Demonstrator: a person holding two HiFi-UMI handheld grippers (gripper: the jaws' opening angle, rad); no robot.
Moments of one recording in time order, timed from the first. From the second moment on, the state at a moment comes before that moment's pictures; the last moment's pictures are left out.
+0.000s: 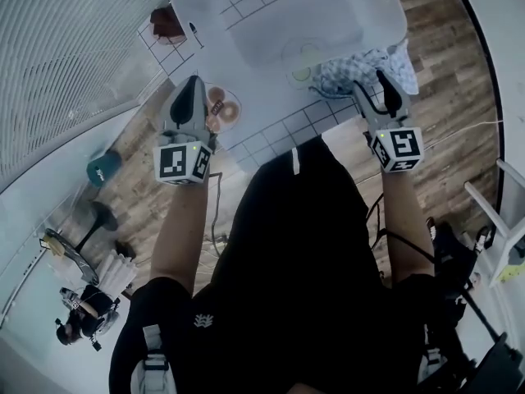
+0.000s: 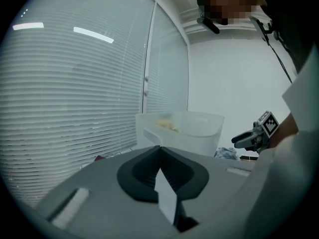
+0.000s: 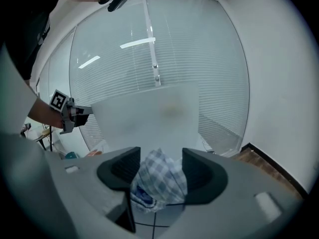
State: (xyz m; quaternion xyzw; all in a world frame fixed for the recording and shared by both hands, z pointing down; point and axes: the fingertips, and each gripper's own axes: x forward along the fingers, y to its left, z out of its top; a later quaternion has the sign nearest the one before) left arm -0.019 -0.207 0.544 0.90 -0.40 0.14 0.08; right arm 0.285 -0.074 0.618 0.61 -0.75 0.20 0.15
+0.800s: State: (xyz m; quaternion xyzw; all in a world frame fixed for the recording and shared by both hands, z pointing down) left arm -0.018 -0.193 0.549 0.89 -0.42 0.16 0.08; right arm 0.276 -0.087 0.695 0.57 -0.75 0.25 0.22
